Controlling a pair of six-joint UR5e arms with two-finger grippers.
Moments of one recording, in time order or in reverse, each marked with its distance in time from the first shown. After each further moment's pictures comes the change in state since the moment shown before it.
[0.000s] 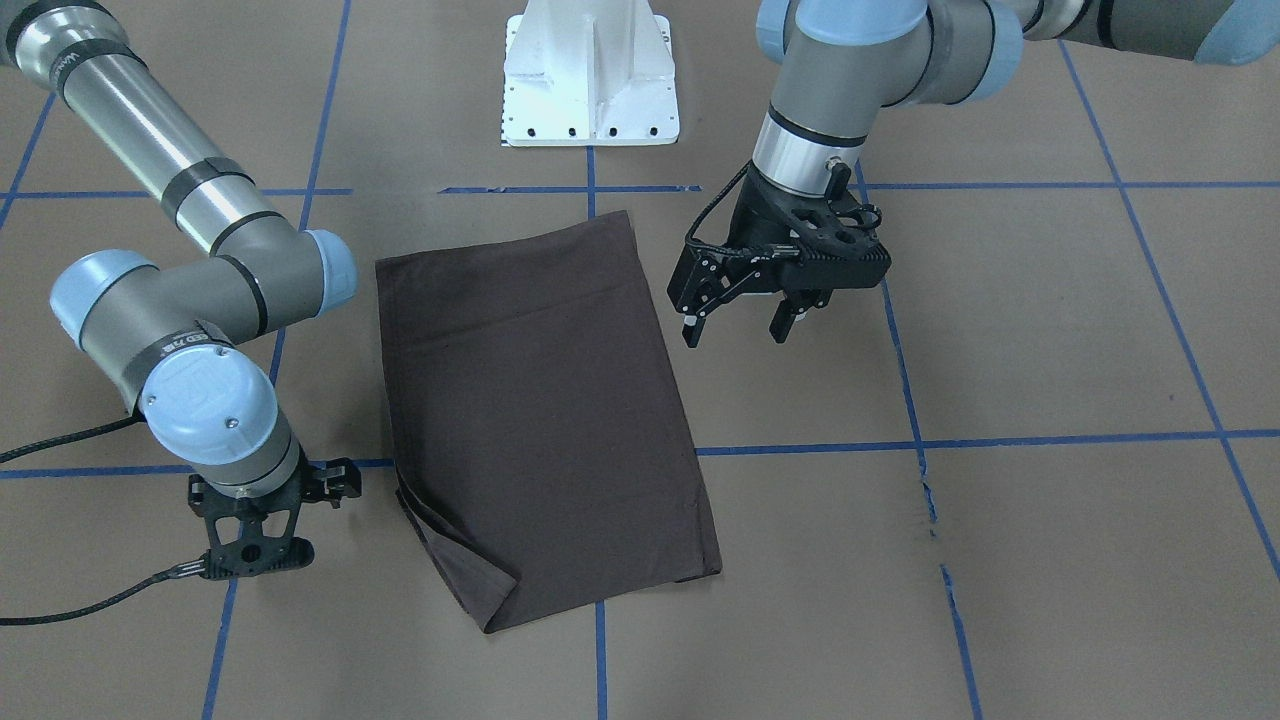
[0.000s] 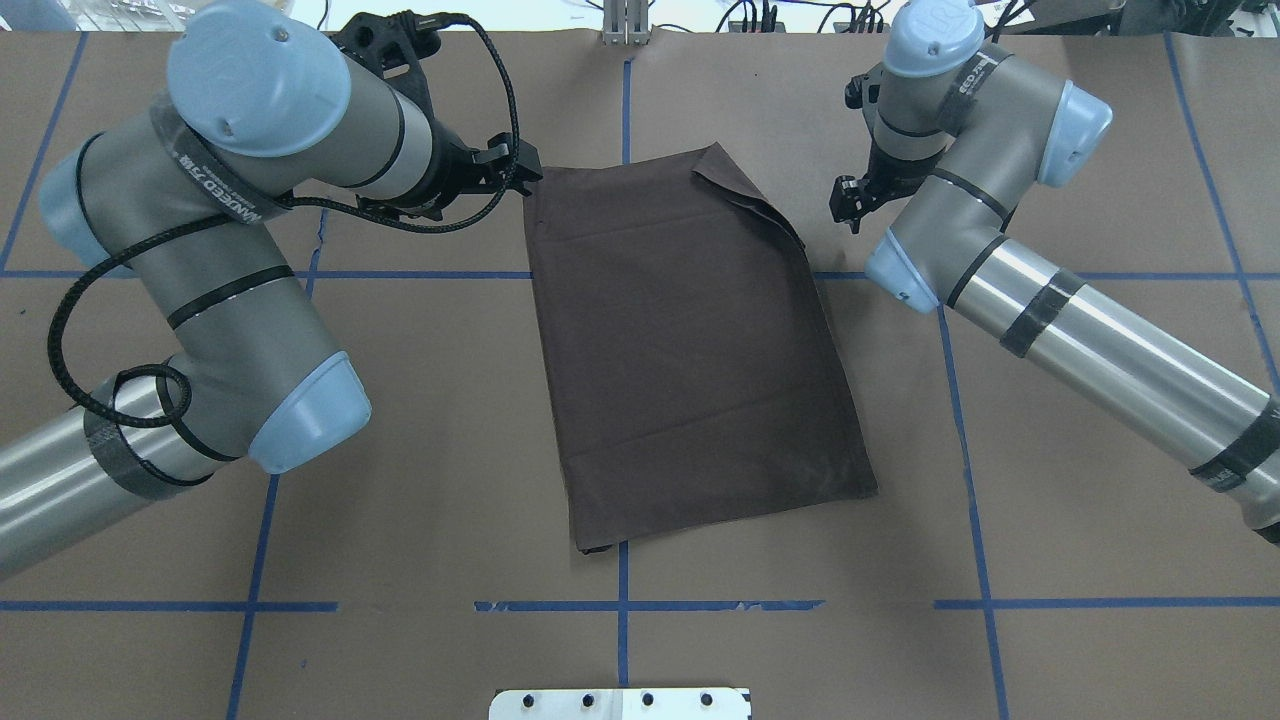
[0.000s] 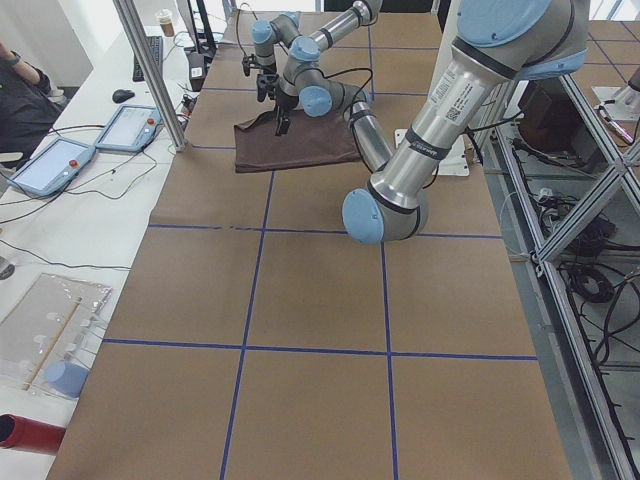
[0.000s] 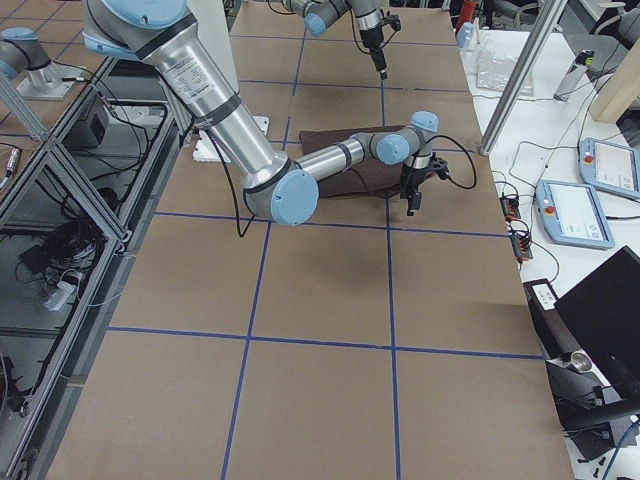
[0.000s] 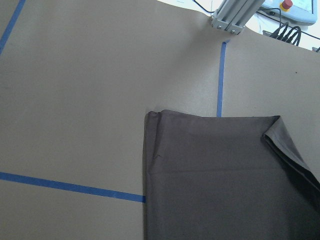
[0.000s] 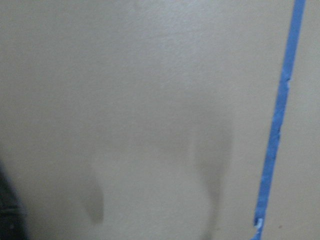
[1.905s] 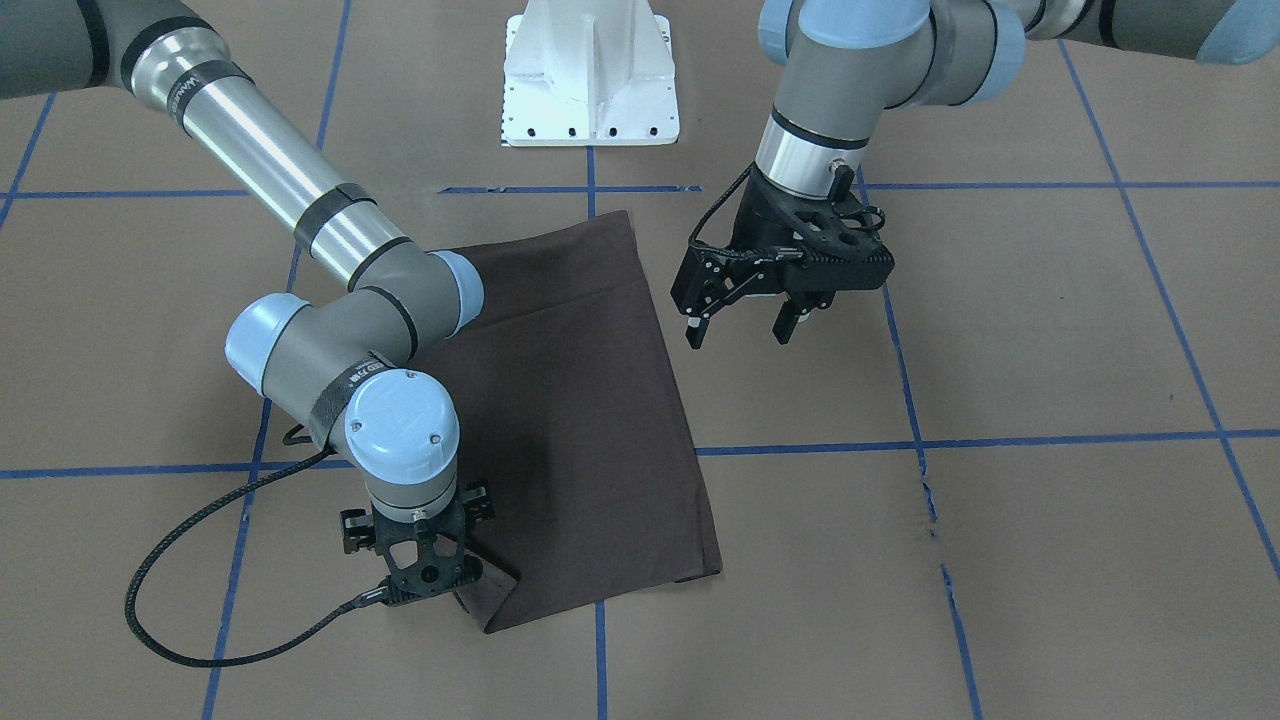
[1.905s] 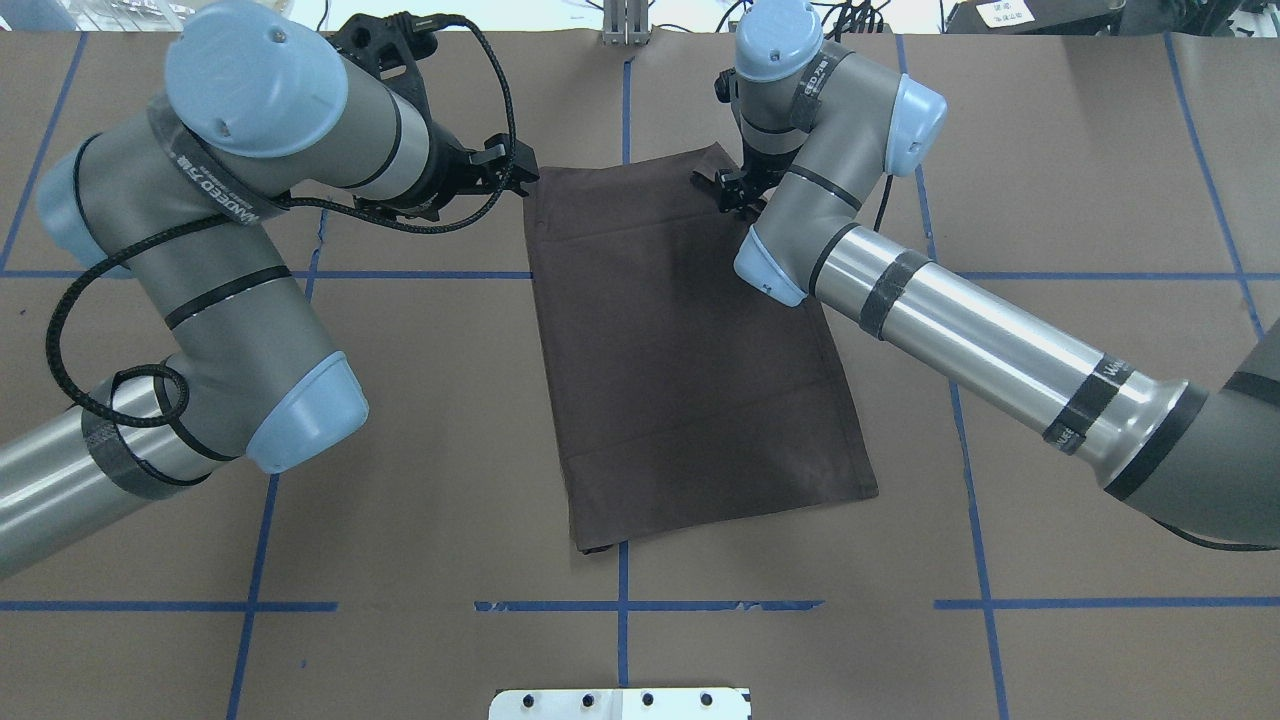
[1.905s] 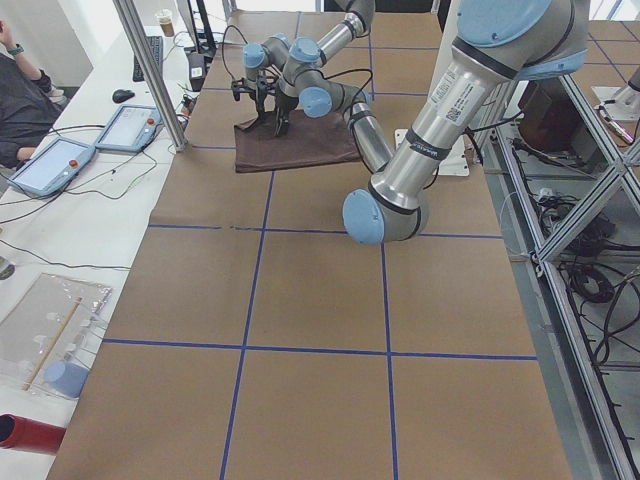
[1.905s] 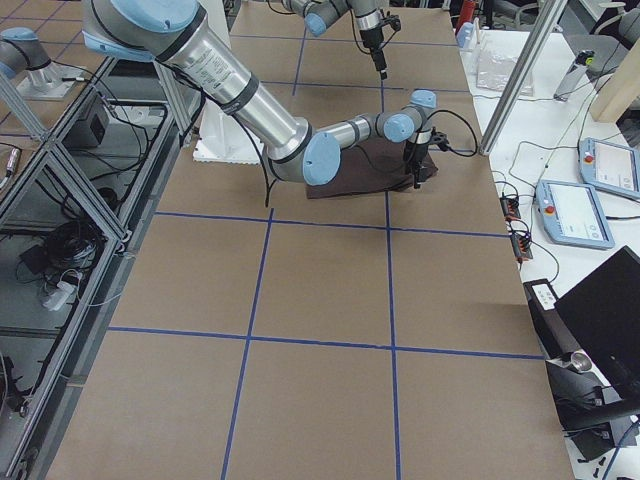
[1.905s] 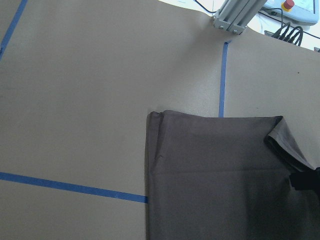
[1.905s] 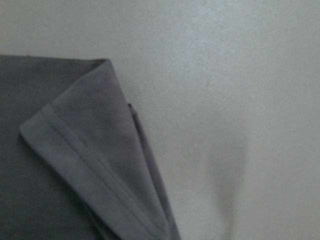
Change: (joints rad) left arm -0.002 0.005 0.000 -0.001 -0.001 0.001; right arm -0.098 0.256 -0.300 0.141 -0.092 0.024
